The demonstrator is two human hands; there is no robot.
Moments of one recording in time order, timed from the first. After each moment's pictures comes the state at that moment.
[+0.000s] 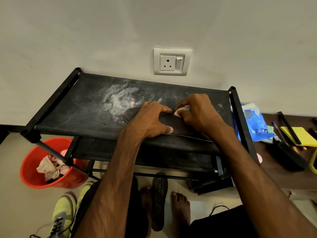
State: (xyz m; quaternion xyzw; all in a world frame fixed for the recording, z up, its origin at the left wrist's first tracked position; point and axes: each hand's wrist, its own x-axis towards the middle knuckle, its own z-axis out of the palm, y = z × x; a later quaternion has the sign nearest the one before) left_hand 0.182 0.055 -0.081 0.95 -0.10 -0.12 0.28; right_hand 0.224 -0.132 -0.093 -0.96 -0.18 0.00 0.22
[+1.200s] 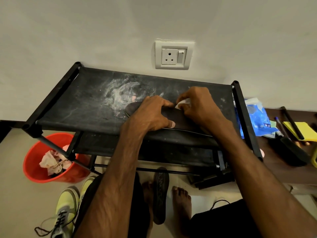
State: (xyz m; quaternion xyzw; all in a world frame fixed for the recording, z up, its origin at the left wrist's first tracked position) left_hand 0.187 0.053 -0.084 0.94 -0.07 -0.13 0.30; right_hand 0.226 -0.126 -0.095 -0.96 -0.17 -0.02 0.23
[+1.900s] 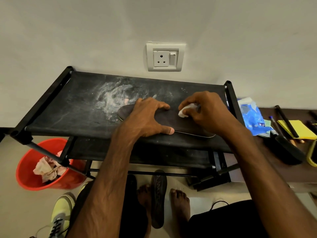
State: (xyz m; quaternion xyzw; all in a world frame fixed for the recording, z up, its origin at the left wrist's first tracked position) left_hand 0.174 0.048 -0.075 0.95 -0.13 -0.09 0.26; right_hand 0.206 -0.164 -0.080 -0.95 -0.17 0.01 0.27
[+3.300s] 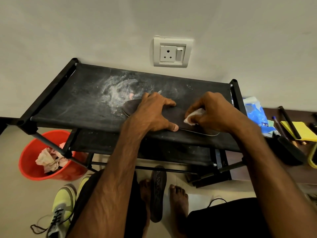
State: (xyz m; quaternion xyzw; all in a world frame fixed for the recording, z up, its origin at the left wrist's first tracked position) left_hand 0.187 0.048 -0.095 0.96 -0.10 -0.10 0.25; right_hand 0.198 -0.161 -0.063 -0.95 -0.16 0.14 0.22
